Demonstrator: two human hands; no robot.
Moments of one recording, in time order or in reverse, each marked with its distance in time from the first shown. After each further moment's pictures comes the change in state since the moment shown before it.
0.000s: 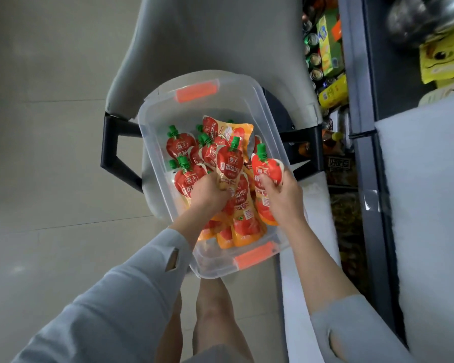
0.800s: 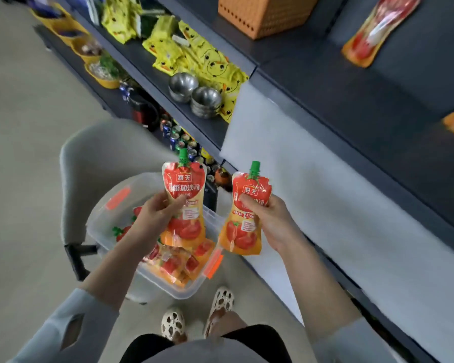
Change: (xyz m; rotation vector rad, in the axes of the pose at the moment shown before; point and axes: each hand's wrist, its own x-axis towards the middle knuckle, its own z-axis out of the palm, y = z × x) left_hand -0.198 0.122 -0.117 -0.383 -0.551 0.432; right_hand -0.219 -0.100 -0.165 0.917 0.335 0.175
